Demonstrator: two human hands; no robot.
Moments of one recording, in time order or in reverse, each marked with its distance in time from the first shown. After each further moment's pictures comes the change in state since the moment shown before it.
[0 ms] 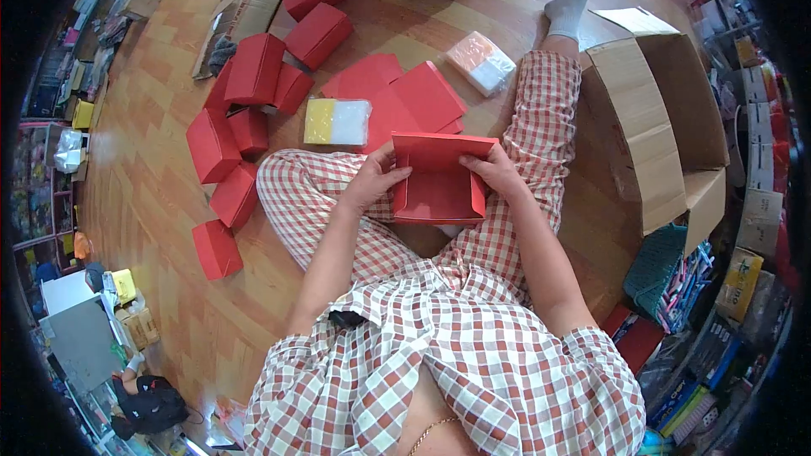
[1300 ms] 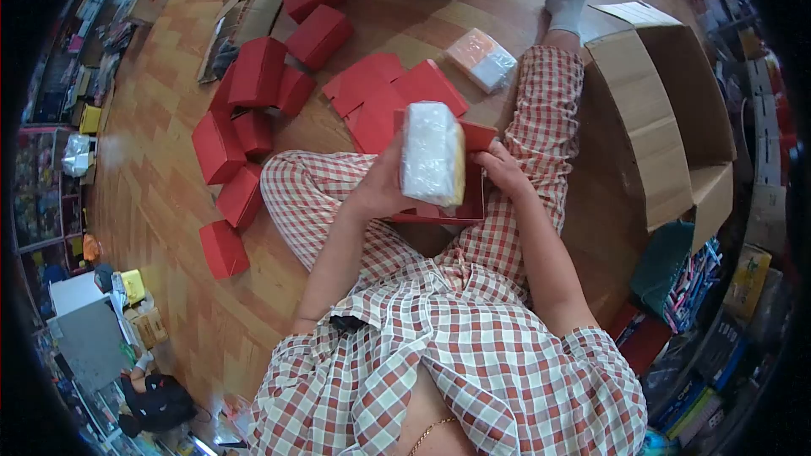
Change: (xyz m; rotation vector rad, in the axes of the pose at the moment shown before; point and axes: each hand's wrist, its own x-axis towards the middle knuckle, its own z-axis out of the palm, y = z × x) left_hand -0.010 0.064 0.052 0.406 -0.030 0.178; right_hand -0.008 -0.019 -0.004 -0.105 -0.005 0.109
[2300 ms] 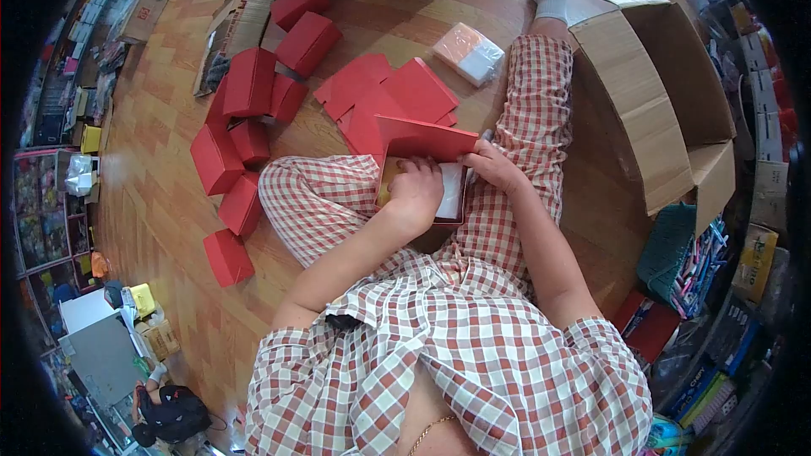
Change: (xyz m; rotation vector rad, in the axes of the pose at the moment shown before) left_hand 0.017 -0.014 0.064 1.600 -0.418 -0.369; right_hand 0.007 0.018 -0.006 -0.061 -0.223 -0.031
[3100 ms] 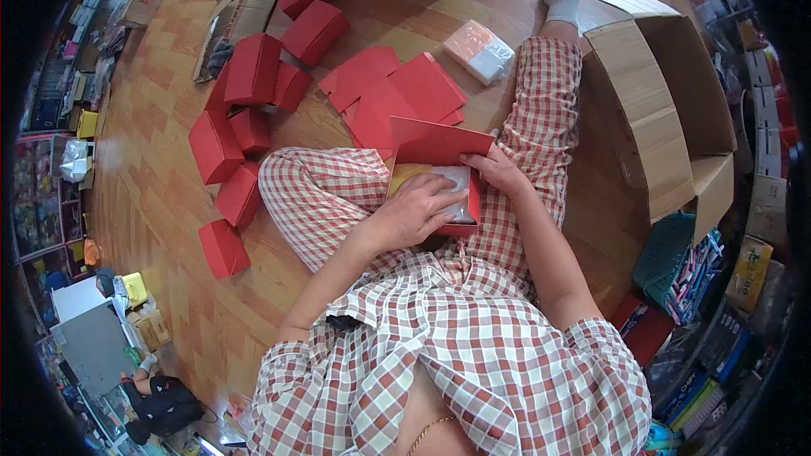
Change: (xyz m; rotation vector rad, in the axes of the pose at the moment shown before) left_hand -0.036 -0.030 0.016 -0.881 0.267 0.513; right_hand -0.004 -0.001 0.014 0.192 0.105 0.004
